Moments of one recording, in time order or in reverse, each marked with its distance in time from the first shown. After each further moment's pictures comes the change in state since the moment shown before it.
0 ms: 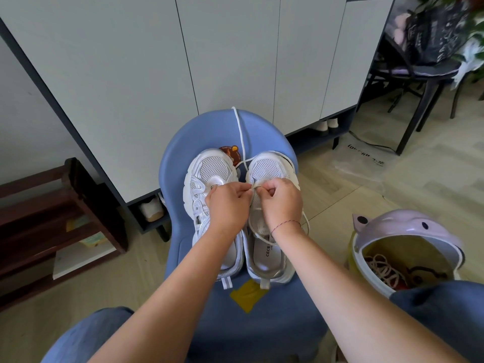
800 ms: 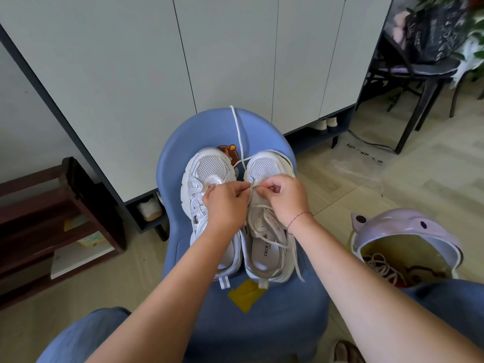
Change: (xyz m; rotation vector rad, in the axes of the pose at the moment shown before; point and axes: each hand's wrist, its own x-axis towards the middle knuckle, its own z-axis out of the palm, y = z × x) left_hand -0.001 0.003 -0.001 0.011 0.003 0.054; right_hand 0.015 0.012 -0.015 0.168 -0.214 -0.055
